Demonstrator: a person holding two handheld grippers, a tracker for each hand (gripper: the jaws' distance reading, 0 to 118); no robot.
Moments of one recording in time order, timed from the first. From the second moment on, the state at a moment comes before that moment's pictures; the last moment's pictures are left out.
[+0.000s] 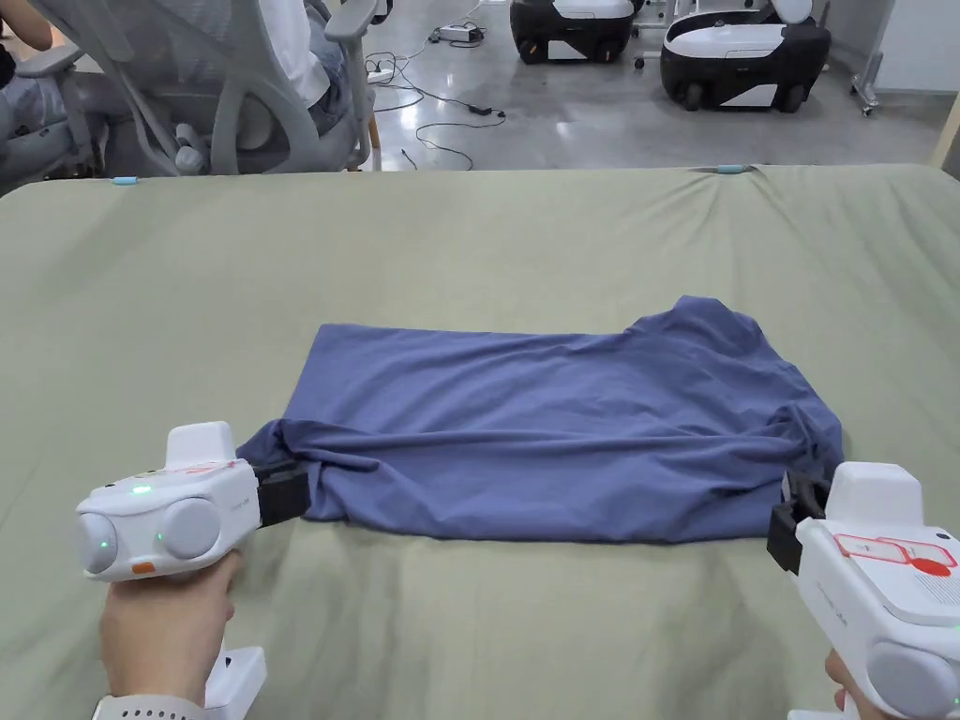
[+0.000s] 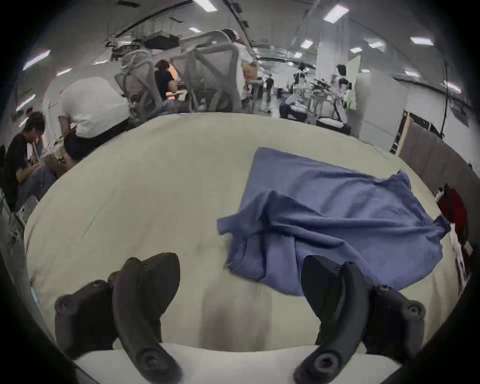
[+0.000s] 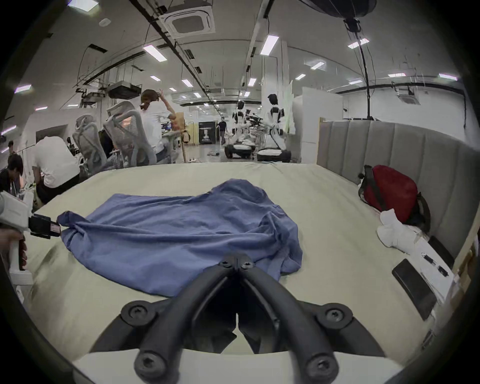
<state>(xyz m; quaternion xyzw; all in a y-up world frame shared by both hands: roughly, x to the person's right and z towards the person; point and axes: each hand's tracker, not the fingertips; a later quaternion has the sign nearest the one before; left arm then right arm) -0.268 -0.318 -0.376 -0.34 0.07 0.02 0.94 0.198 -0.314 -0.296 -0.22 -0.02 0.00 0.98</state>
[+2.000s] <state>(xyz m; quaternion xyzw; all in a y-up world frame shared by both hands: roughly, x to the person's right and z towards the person) -0.237 -0.231 -0.287 -0.23 -0.01 0.00 0.97 0.215 -0.226 -0.302 -0.24 0.08 0.03 0.97</state>
